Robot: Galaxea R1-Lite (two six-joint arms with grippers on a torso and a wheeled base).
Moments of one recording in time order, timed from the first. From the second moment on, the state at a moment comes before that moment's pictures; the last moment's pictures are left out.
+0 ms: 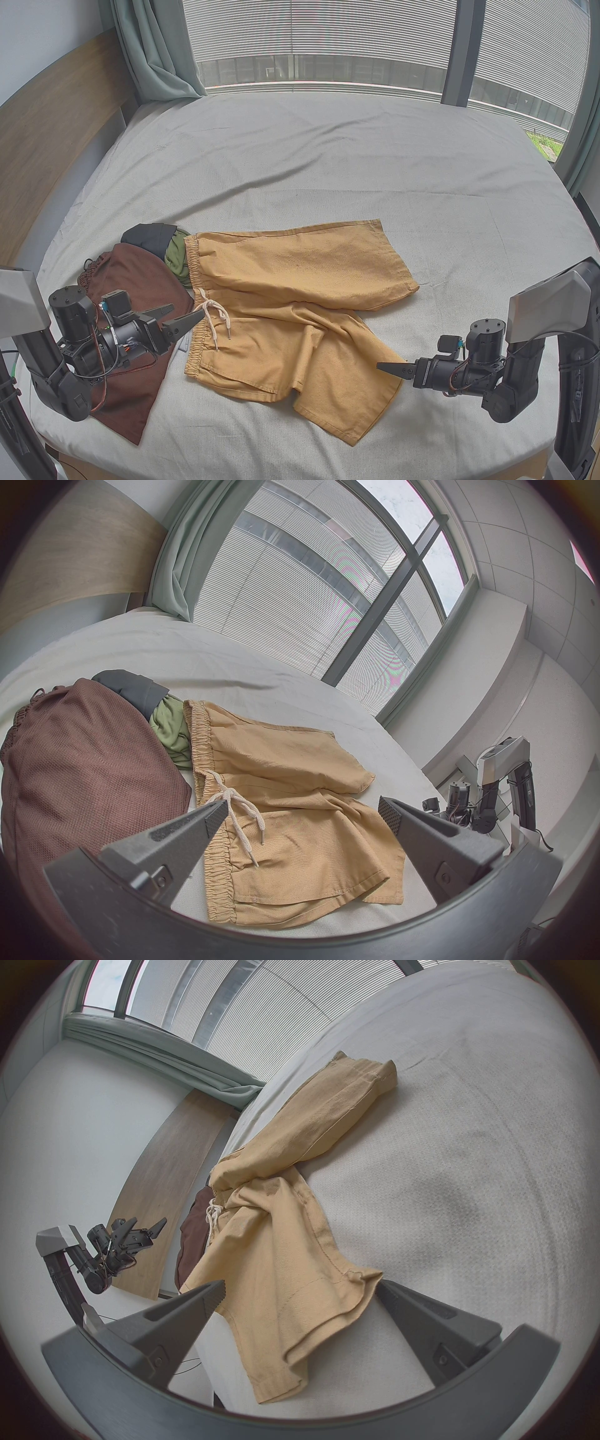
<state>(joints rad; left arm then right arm) -0.08 2.02 -0.27 -1.55 -0.54 -0.29 0.30 2.40 -0.37 -1.54 0.51 0.53</state>
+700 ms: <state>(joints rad) -0.08 2.02 -0.27 -1.55 -0.54 -0.29 0.31 2.36 -0.40 -1.54 0.46 0.62</state>
